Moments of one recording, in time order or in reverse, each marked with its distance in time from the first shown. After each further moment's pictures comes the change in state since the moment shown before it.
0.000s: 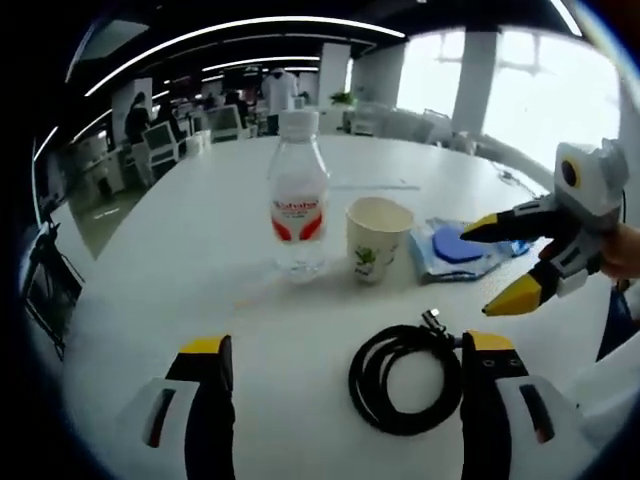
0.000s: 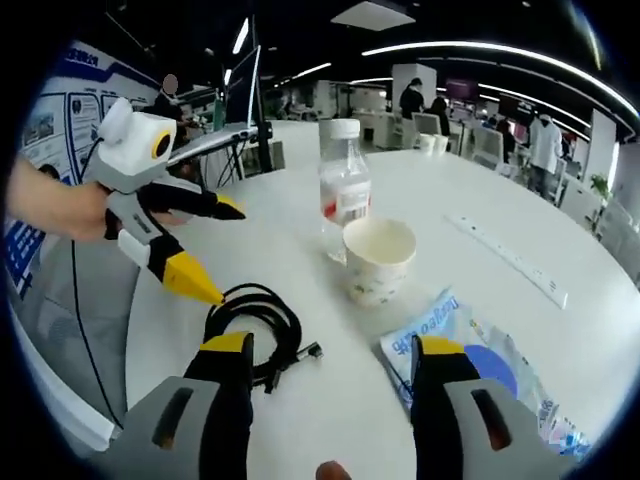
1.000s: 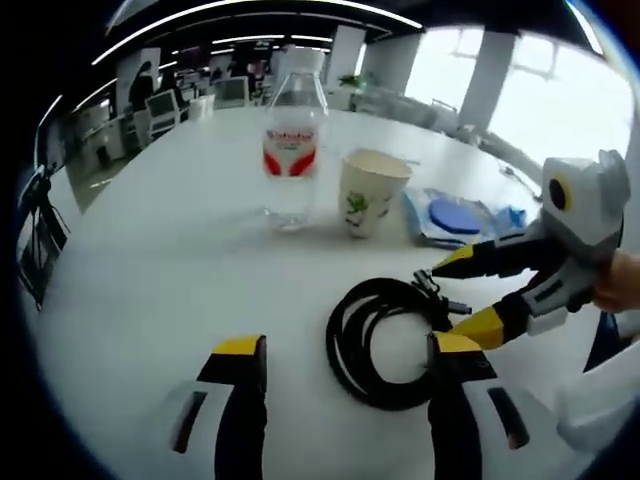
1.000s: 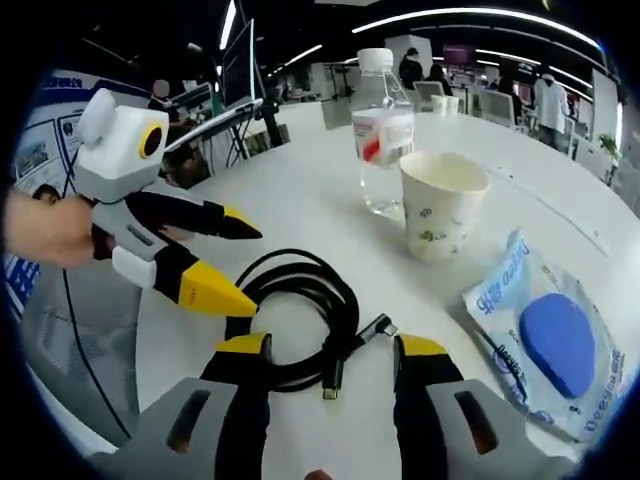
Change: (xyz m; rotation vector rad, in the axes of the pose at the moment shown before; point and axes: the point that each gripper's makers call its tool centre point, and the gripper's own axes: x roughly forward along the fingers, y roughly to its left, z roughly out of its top) left arm 0.010 -0.014 -0.044 -0.085 0.067 -0.028; right arm 0.044 0.045 -0.038 0.108 0.089 0.076
